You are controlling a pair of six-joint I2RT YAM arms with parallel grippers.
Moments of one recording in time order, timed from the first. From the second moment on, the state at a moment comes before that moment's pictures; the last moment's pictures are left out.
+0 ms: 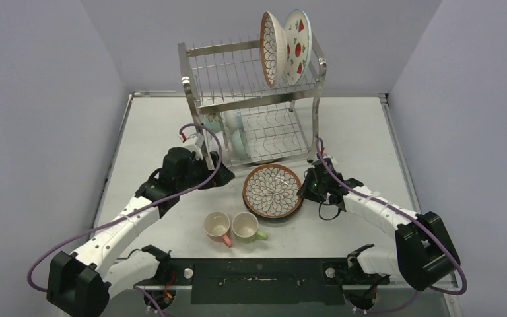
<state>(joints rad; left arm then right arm) -0.48 1.01 0.72 -0.26 0.18 -0.64 0.47 1.27 0.61 -0.28 -0.01 0.71</state>
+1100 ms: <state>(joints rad) -0.67 1.59 0.95 -0.10 0.20 -0.63 0.44 0.95 0.60 -0.52 0.11 0.64</state>
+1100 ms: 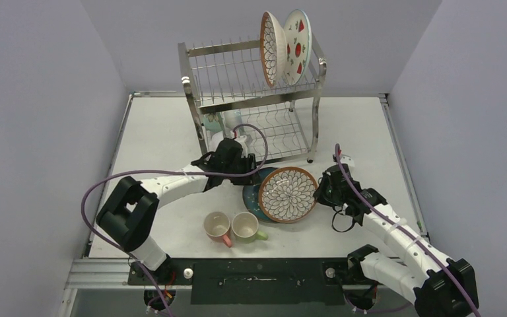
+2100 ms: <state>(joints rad) -0.78 1.76 1.02 -0.16 0.15 -0.57 0.44 0.92 0.62 -0.56 0.13 0.62</state>
